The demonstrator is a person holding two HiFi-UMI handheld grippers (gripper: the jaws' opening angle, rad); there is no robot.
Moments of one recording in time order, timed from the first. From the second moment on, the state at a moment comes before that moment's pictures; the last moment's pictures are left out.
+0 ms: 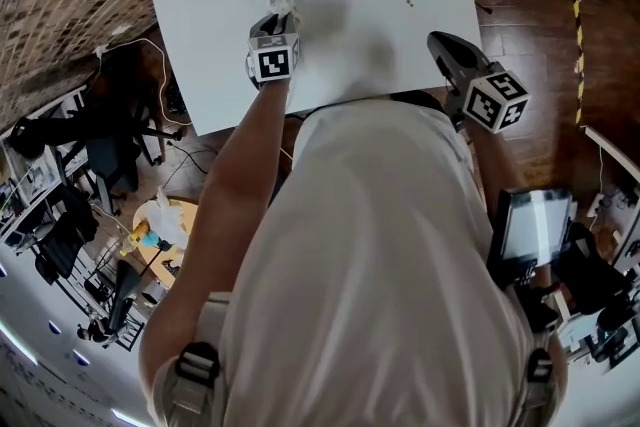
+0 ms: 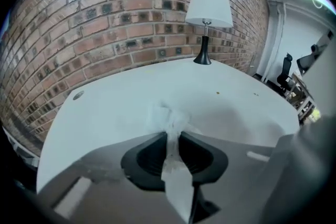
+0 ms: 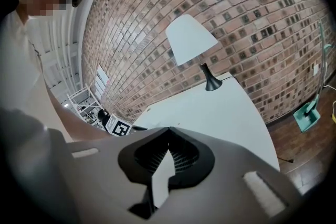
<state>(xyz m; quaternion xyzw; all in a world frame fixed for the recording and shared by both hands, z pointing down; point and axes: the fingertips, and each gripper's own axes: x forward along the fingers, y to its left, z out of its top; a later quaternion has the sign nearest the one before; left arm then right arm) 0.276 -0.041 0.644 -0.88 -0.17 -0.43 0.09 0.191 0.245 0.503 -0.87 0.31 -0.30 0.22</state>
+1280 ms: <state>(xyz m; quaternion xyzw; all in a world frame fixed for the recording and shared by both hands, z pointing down) 0.211 0.142 0.572 -0.83 -0.39 -0.36 -0.17 0.201 0.270 0.505 -0.87 0.34 -0.29 0.23</state>
